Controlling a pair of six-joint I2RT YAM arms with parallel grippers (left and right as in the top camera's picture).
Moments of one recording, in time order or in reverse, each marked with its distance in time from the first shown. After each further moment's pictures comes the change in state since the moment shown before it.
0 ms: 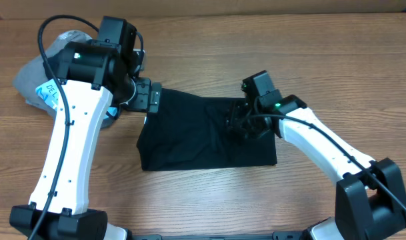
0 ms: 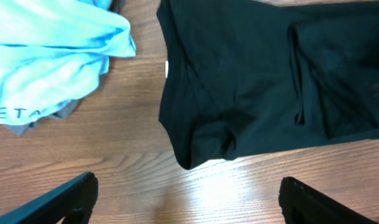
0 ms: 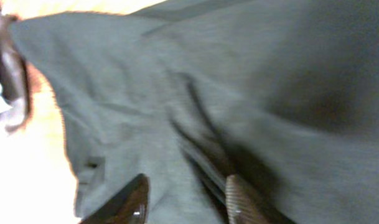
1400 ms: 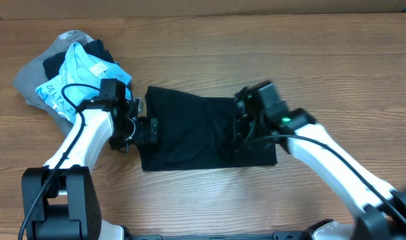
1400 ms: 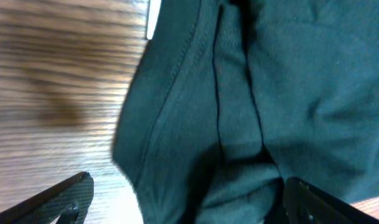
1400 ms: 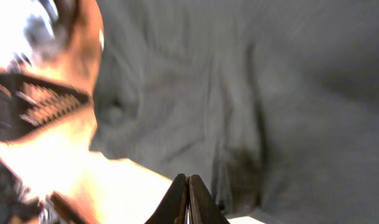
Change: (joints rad) left arm 0.186 0.009 -0.818 0.718 0.270 0.002; right arm 0.029 -0.192 -0.092 0.013 -0.092 -0.186
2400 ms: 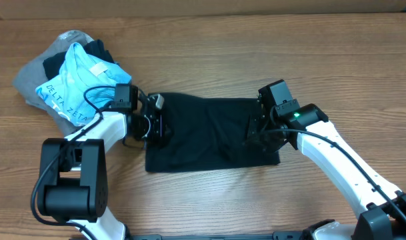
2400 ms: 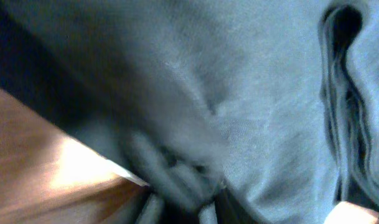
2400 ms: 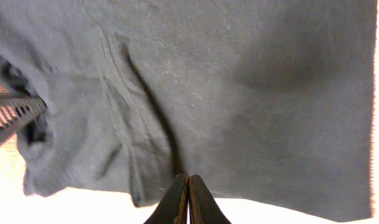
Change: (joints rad) left arm -0.051 0.172 -0.072 0.355 0.314 0.028; right arm -0.055 0.022 0.019 -0.206 0.186 0.090
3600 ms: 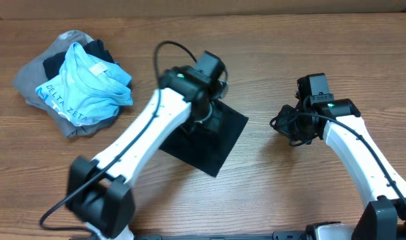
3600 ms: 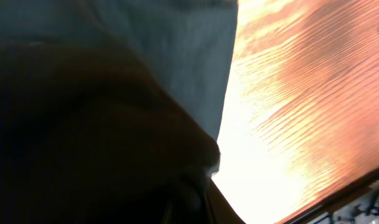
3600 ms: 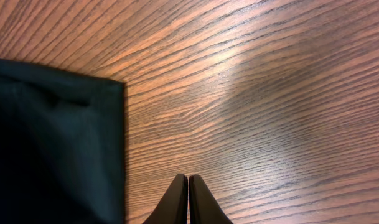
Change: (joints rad) left arm -0.528 -0.008 0.665 -0.697 -0.380 -0.135; right arm -0.261 0.000 0.000 -0.065 0.034 0.000
